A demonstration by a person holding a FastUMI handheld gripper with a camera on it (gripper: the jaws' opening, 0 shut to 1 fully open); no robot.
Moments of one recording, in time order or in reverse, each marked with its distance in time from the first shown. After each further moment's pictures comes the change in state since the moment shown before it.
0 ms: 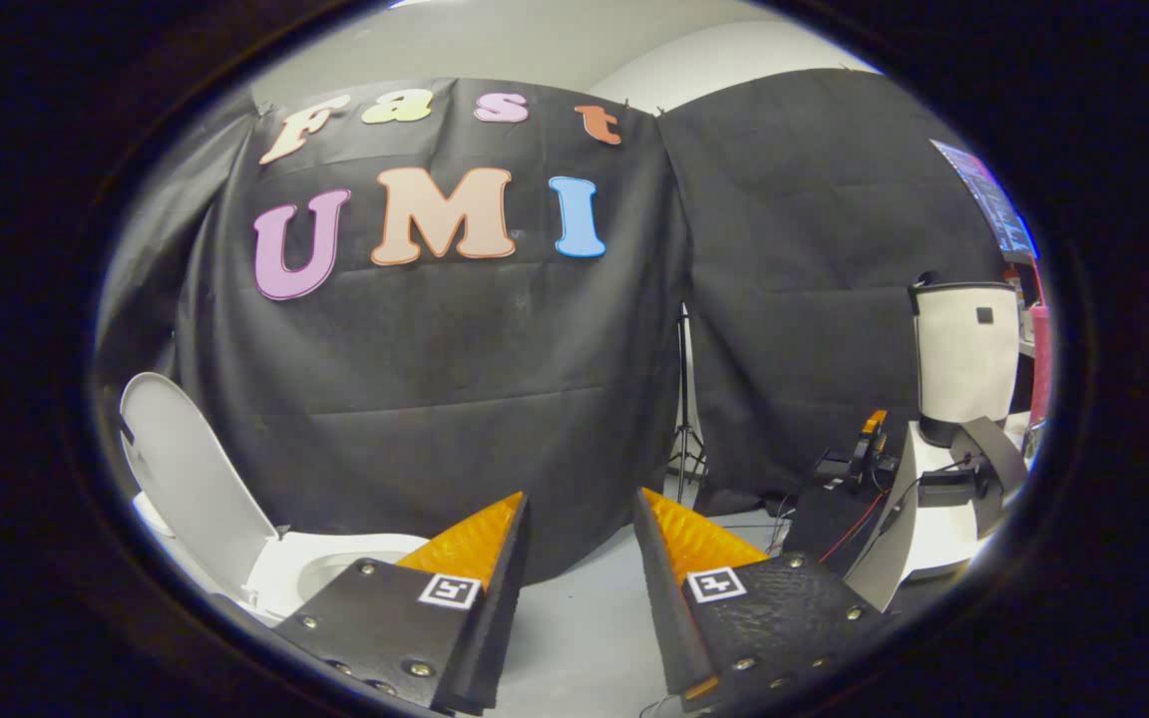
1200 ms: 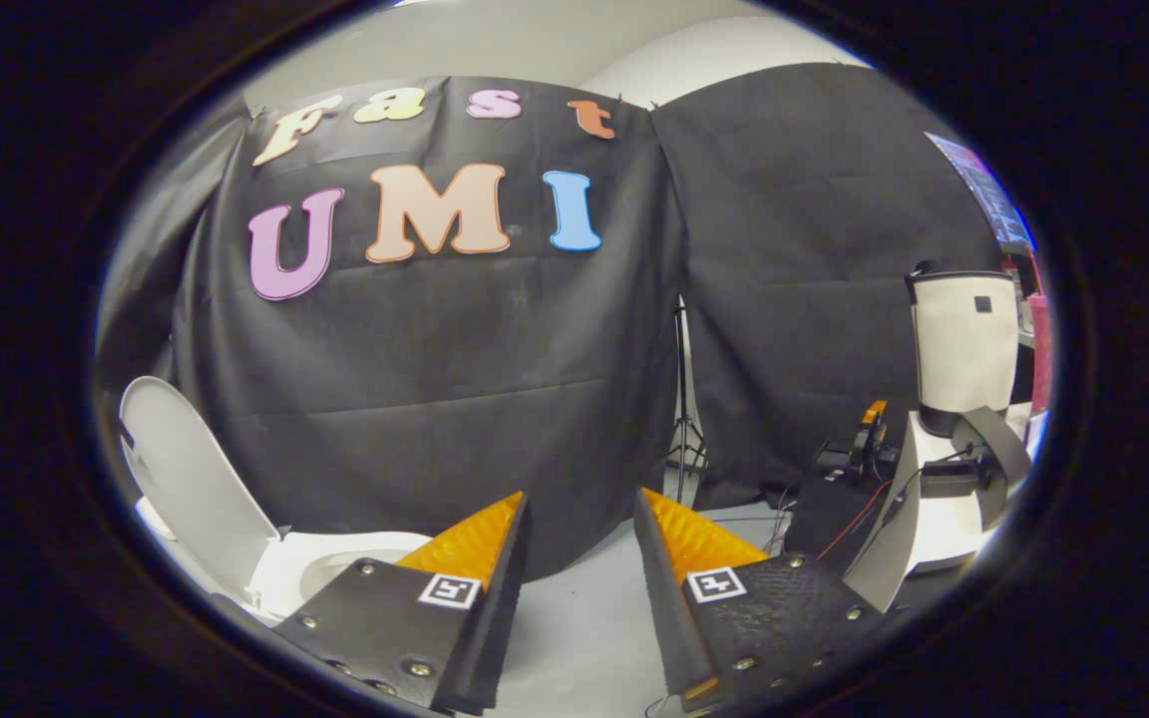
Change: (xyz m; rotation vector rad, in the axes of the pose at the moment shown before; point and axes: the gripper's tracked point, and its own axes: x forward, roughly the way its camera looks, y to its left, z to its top) arm 0.001 -0.002 -0.006 0.015 0.017 -0.007
